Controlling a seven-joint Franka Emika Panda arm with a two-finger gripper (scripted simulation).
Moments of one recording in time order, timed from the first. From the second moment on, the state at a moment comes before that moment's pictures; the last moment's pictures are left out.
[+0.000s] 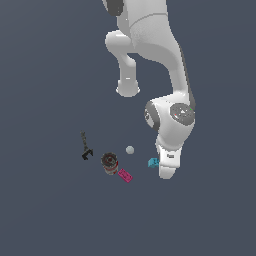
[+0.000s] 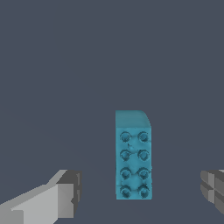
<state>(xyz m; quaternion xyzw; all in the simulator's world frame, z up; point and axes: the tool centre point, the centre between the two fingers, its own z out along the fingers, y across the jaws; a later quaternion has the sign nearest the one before) 0.052 0.147 0.072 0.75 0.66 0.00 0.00</state>
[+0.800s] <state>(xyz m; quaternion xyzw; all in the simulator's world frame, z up) 0.052 0.147 0.023 0.75 0.66 0.00 0.00</state>
